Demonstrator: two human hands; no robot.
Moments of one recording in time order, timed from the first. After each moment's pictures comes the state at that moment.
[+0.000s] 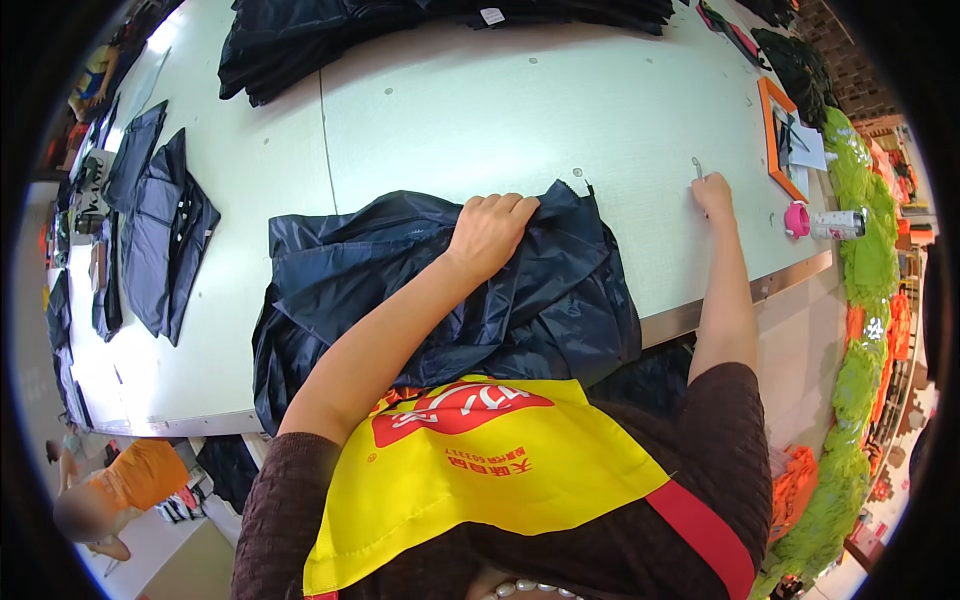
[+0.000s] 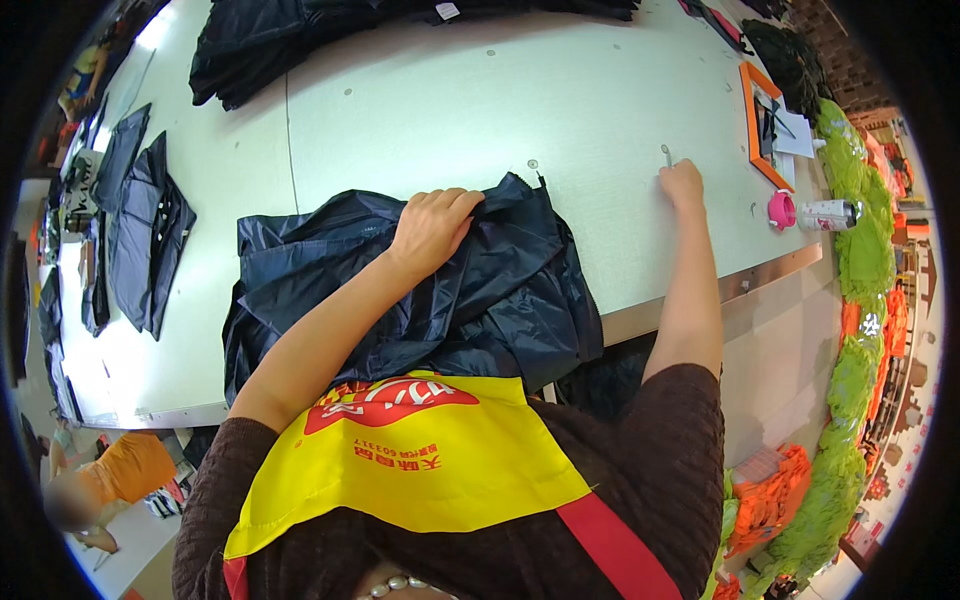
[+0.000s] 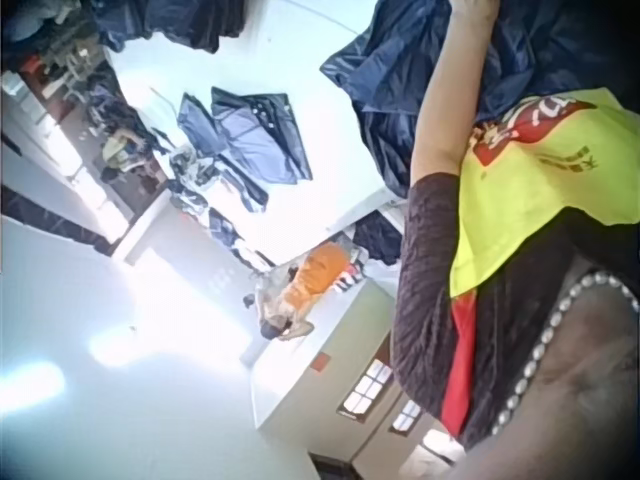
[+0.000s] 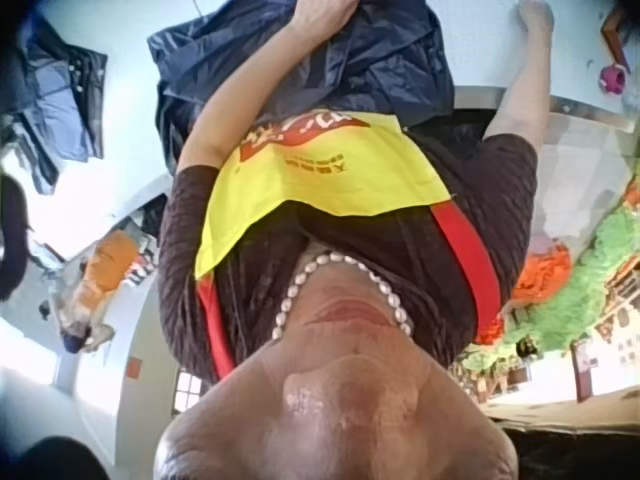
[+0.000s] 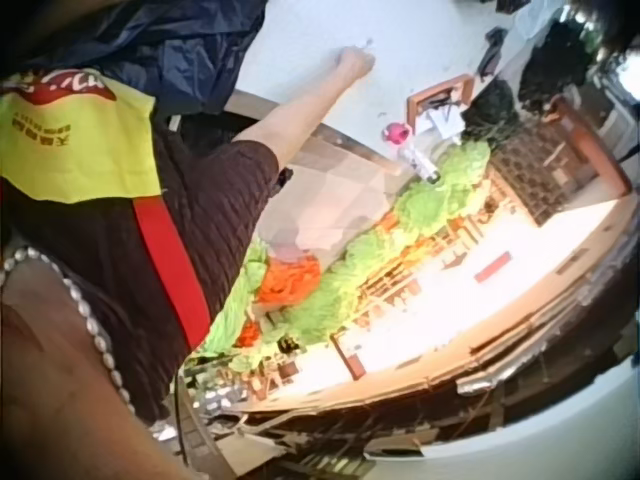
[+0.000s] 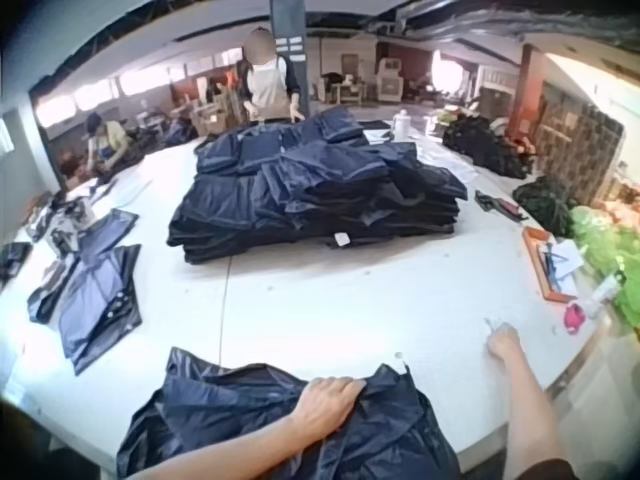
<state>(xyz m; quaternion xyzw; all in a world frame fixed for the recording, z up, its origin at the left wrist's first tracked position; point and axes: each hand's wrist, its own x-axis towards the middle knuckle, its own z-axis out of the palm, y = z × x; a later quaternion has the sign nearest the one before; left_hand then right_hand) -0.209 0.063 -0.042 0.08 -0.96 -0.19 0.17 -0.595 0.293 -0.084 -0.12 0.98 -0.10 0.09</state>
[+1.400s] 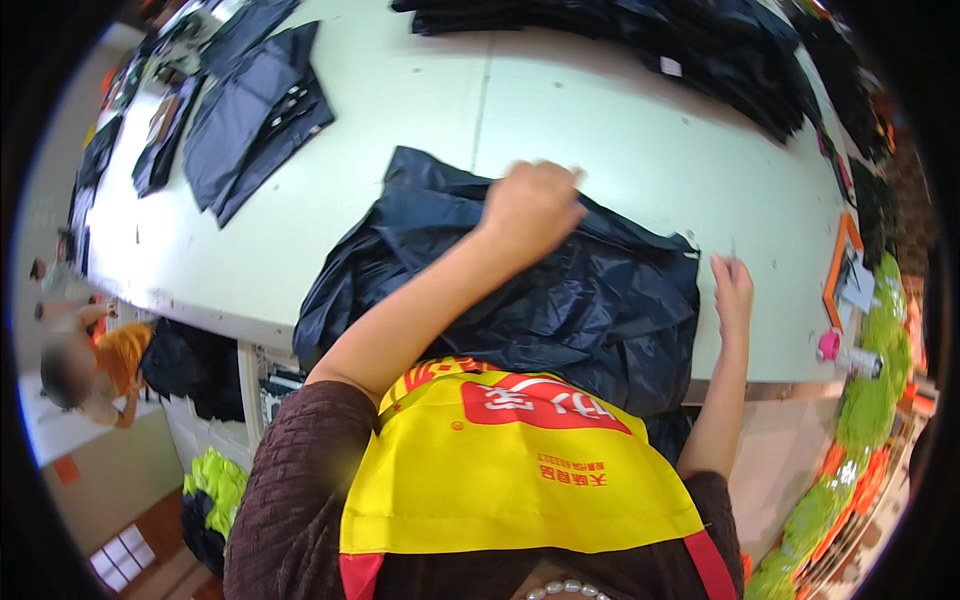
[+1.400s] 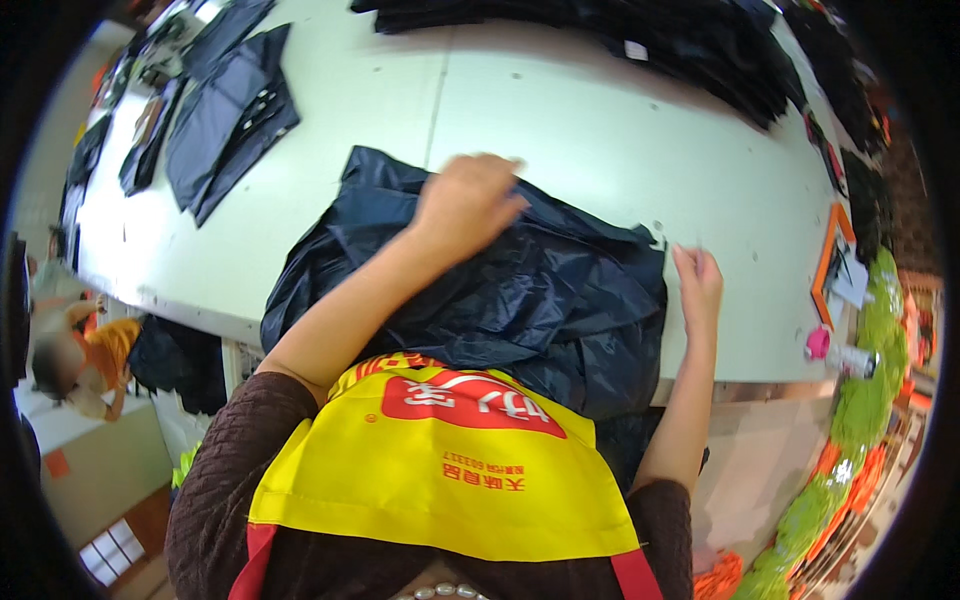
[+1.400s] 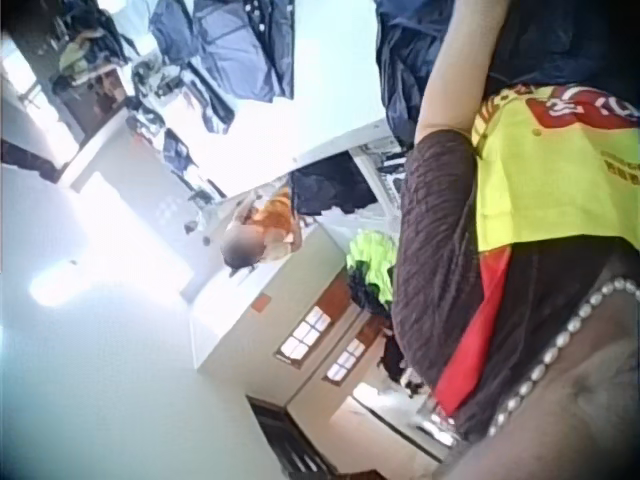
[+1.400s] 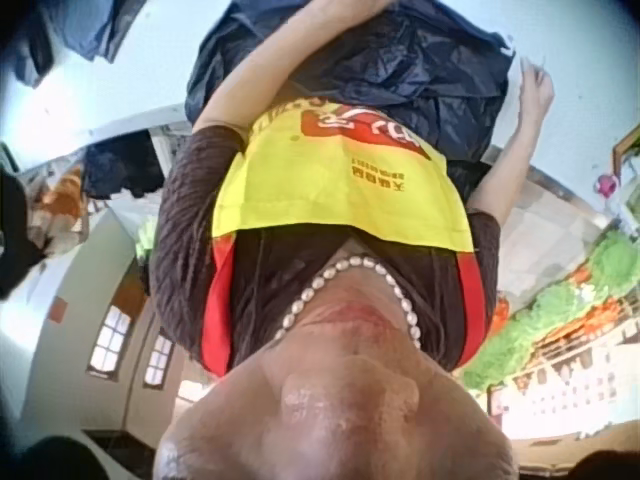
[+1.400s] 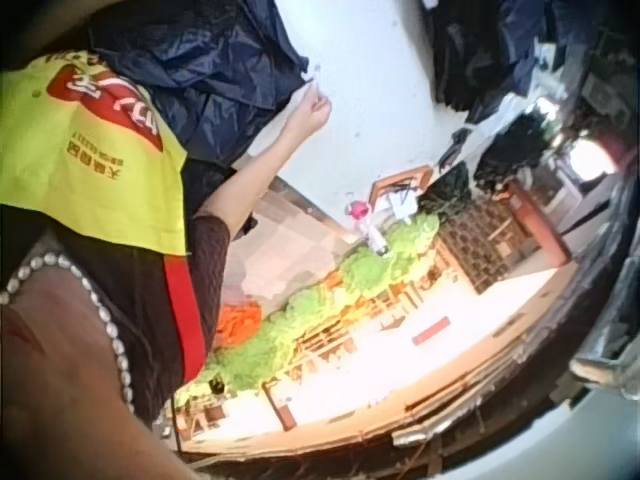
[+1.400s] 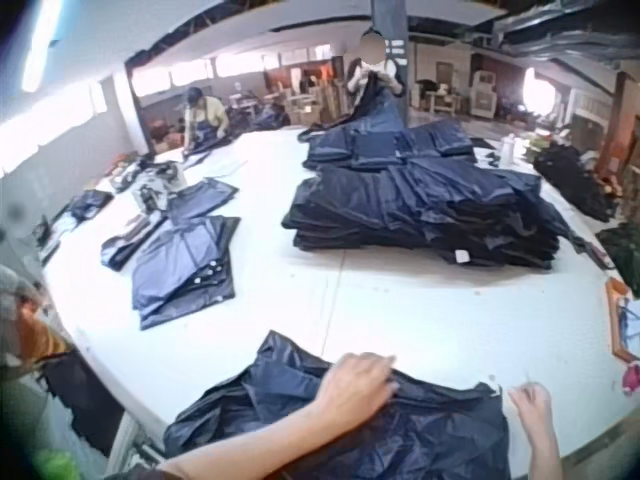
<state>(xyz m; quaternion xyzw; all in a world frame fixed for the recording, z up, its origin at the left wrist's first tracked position) -0.112 -0.005 0.023 0.24 -0.93 -0.17 0.21 -0.382 0.216 -0.015 -0.25 0.84 -0.43 0.21</state>
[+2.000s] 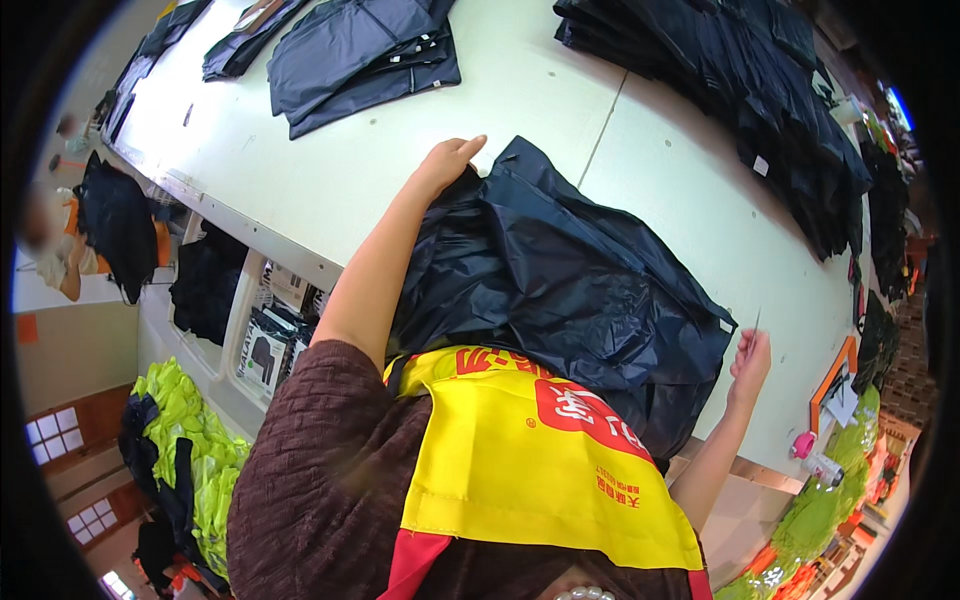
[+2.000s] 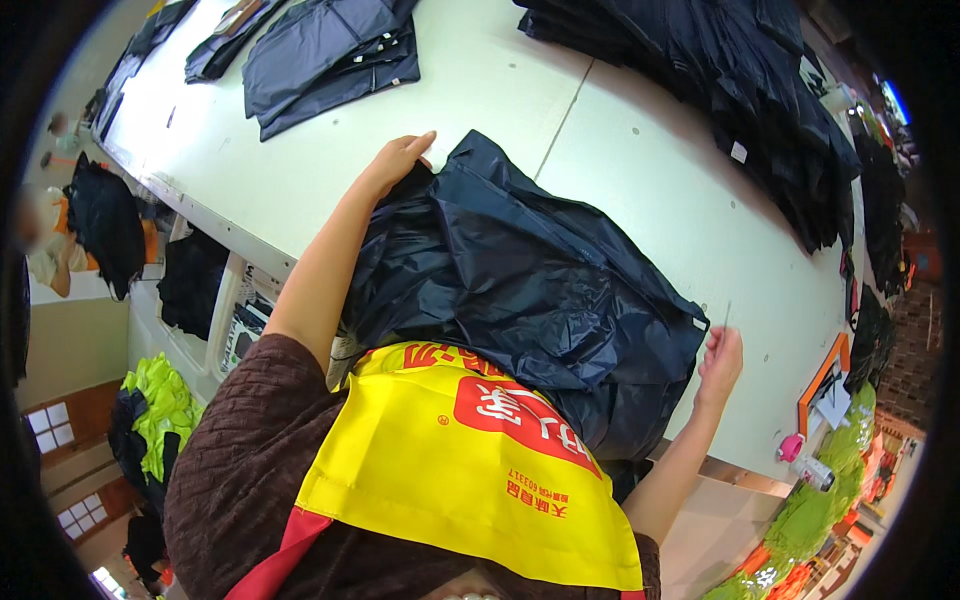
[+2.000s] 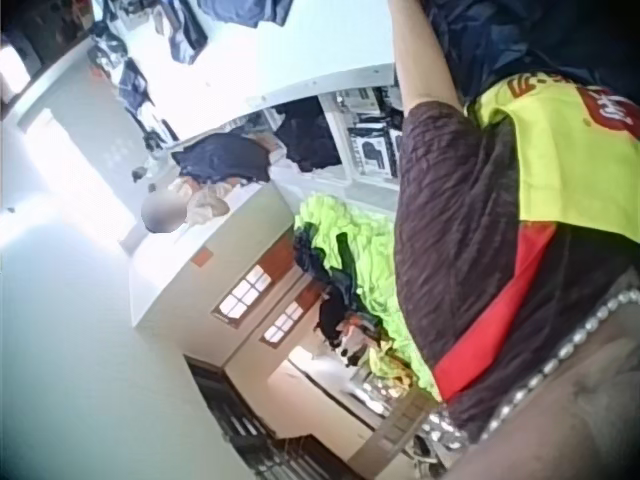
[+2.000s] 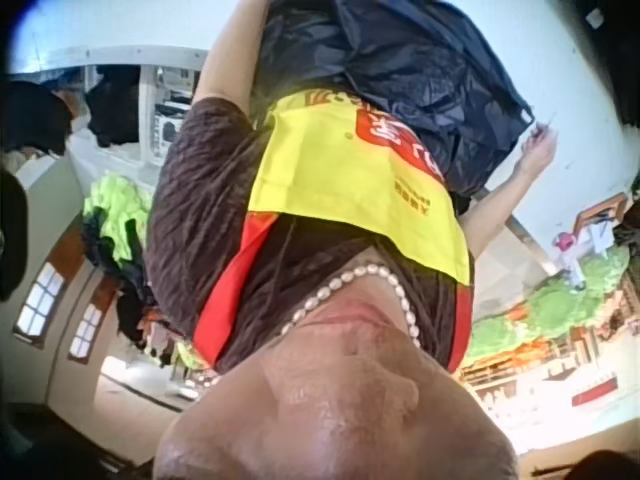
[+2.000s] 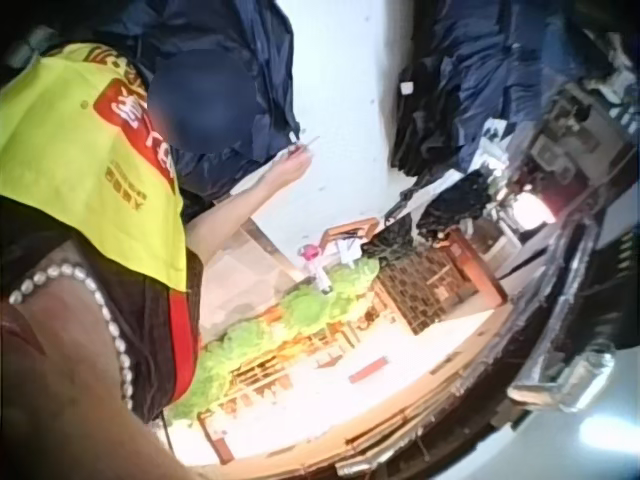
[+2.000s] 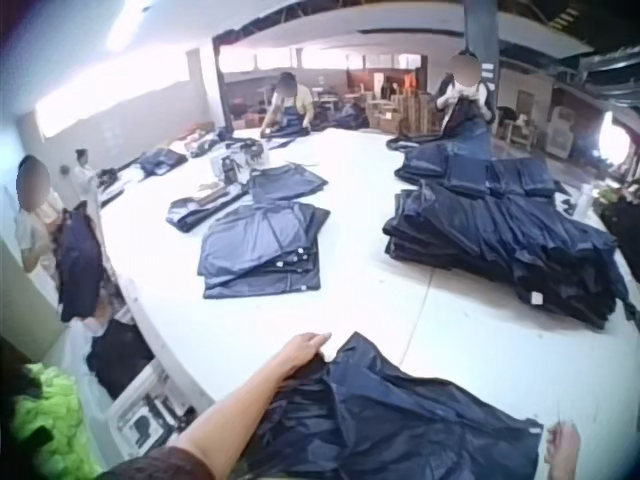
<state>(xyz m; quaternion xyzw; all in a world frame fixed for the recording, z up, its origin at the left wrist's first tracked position) 0.092 -0.135 -0.060 0.61 -0.53 -0.53 0.24 -0.333 0.189 0.022 -0.23 0.79 -0.50 0.27</state>
